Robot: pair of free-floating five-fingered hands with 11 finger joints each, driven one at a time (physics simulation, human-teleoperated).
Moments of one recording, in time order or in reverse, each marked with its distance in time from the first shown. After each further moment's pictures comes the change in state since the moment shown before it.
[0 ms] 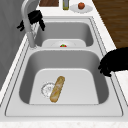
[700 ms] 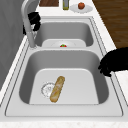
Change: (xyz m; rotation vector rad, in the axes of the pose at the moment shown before) left hand 0.000 0.000 0.000 0.000 0.000 0.000; right hand 0.006 0.003 -0.015 -0.063 0.007 0.014
